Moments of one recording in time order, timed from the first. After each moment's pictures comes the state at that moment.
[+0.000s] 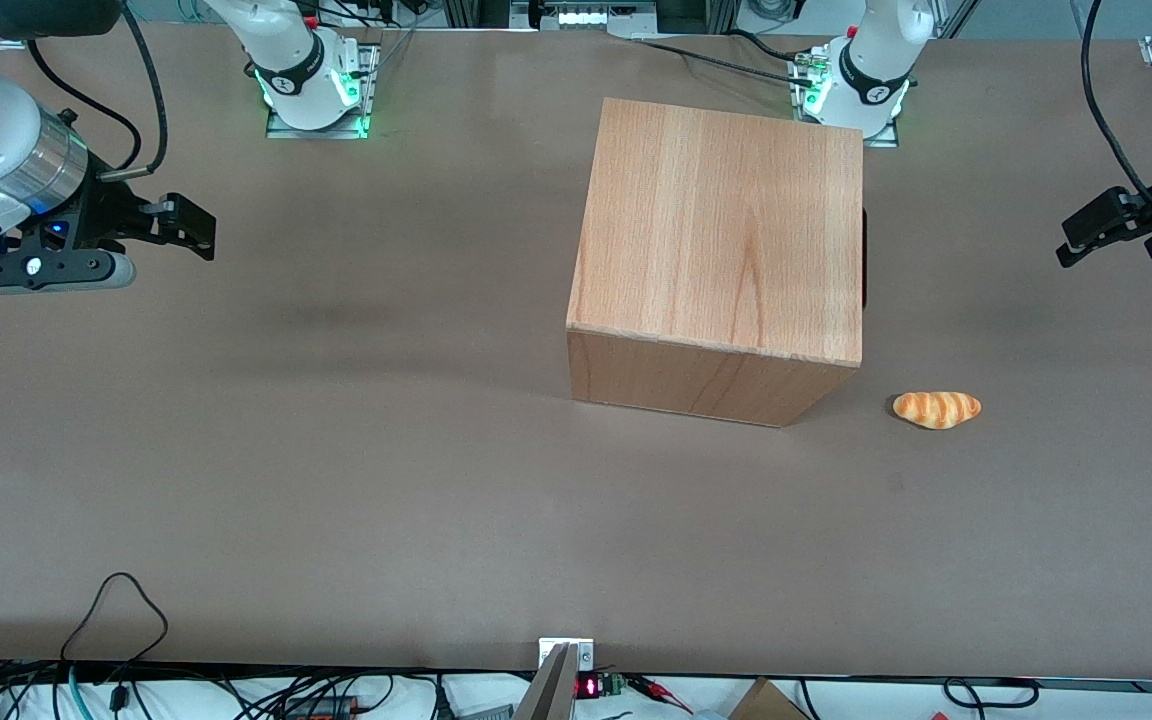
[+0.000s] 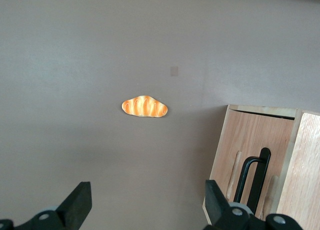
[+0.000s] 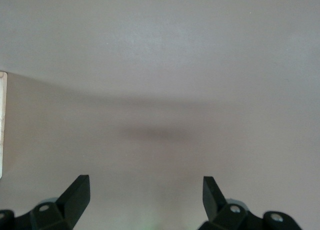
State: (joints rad) arm 0.01 -0.05 0.04 -1.65 0.00 1.66 -0.07
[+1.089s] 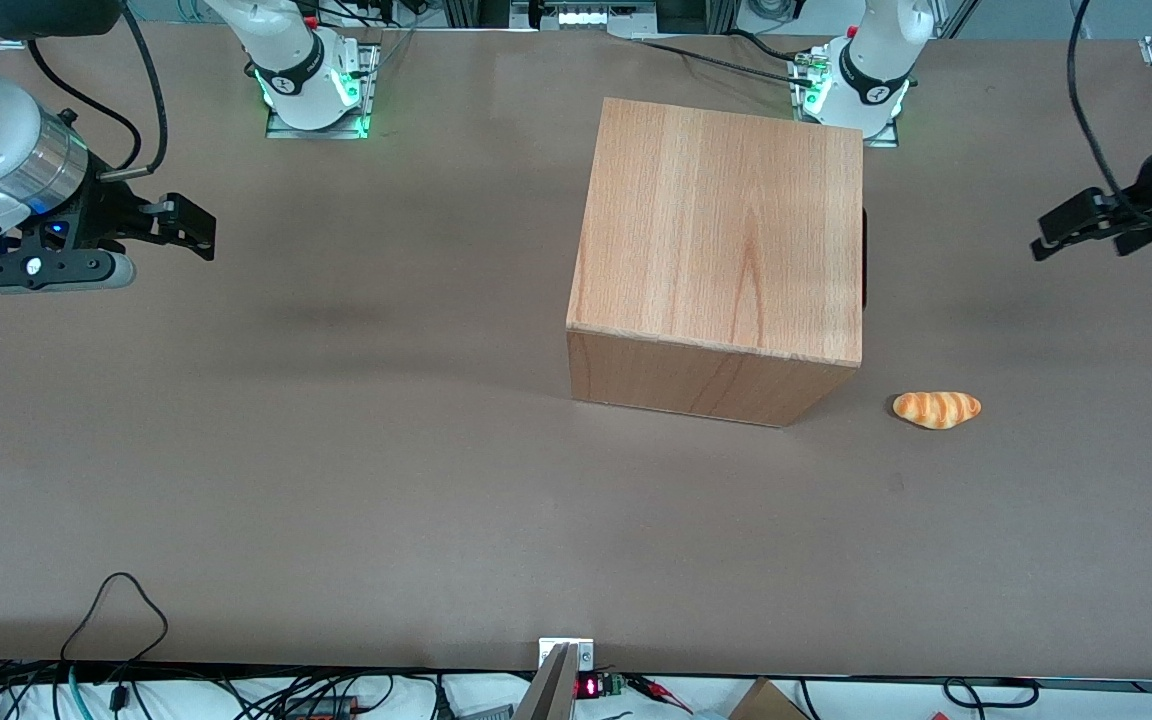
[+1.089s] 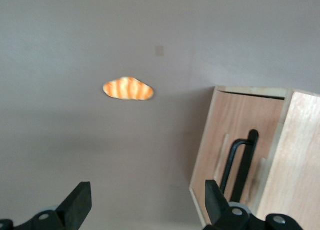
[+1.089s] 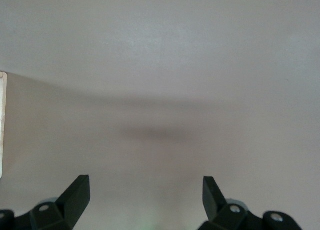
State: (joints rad) arm 0.01 -0.03 0.04 -1.68 -0.09 1.61 -0.06
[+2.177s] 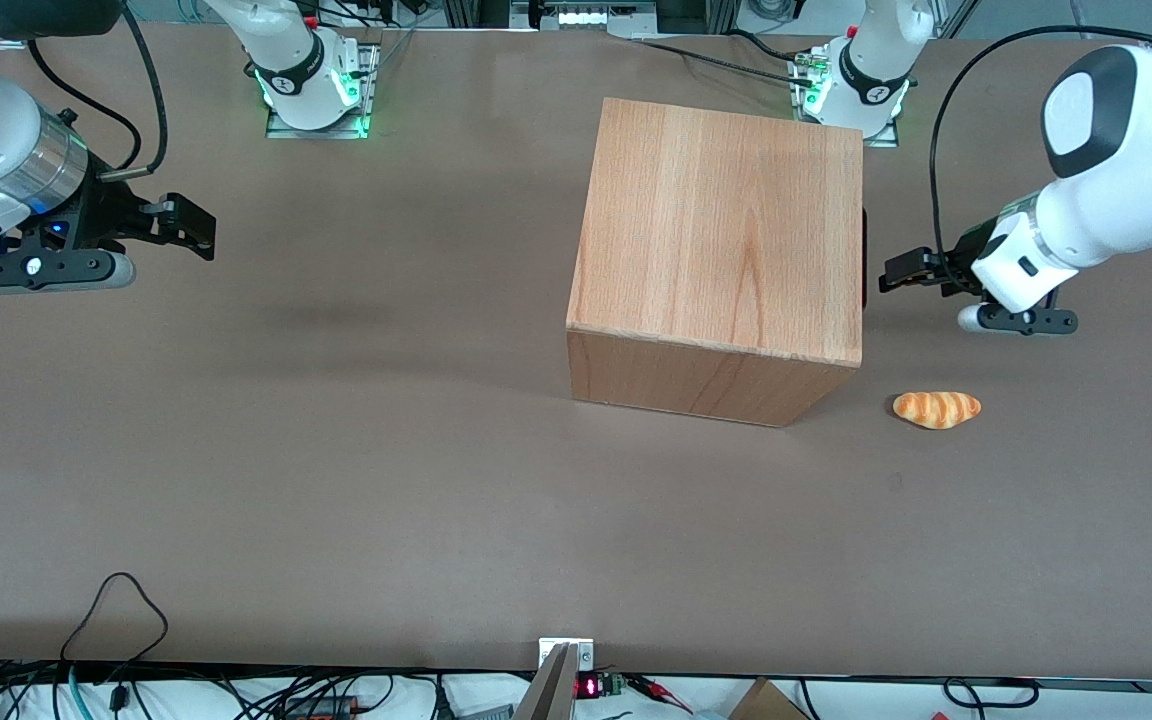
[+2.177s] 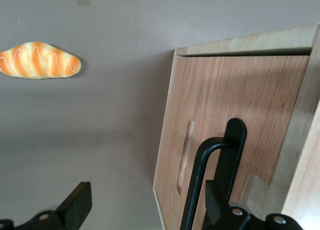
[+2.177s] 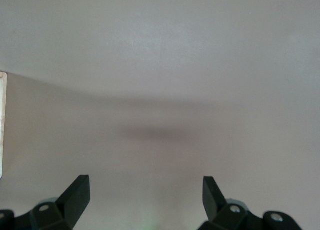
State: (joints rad) arm -0.01 0.02 -0.06 -1.99 -0.24 1.87 0.00
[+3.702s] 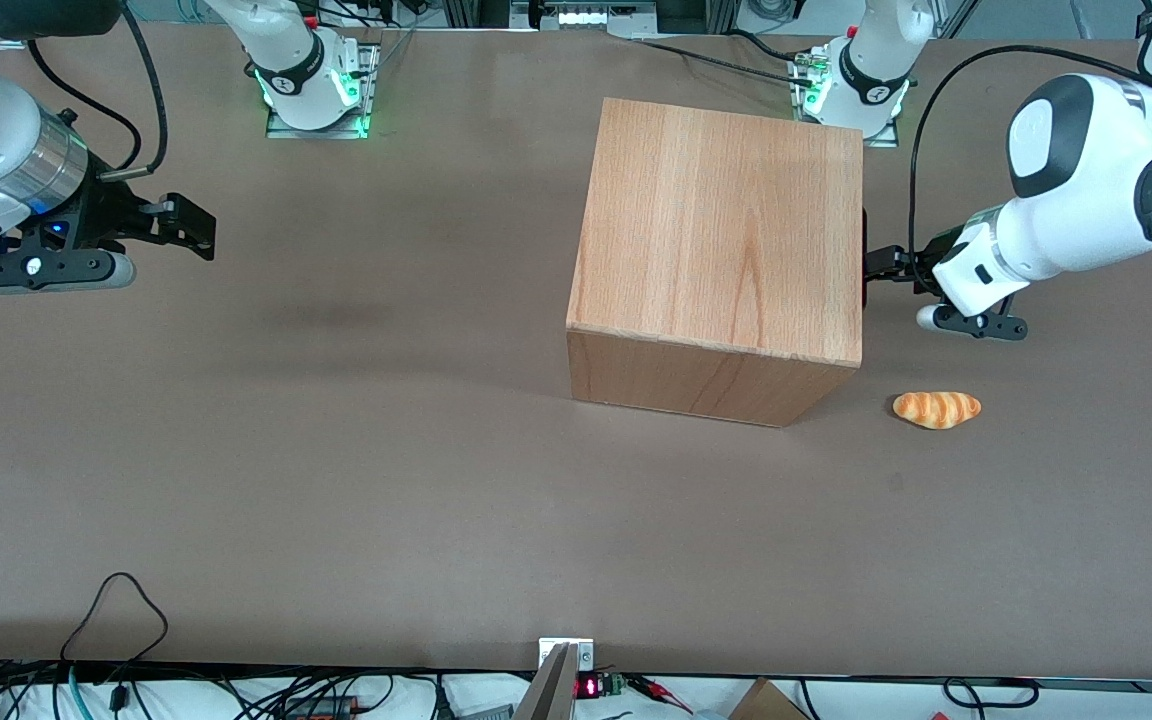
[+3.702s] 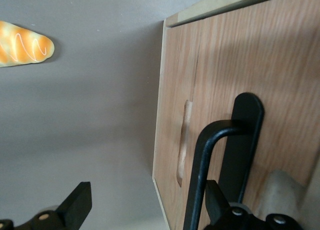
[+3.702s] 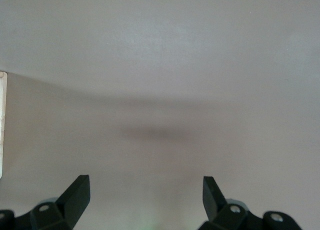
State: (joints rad) arm -0.01 0.05 -0.07 -2.05 -0.26 1.87 0.09
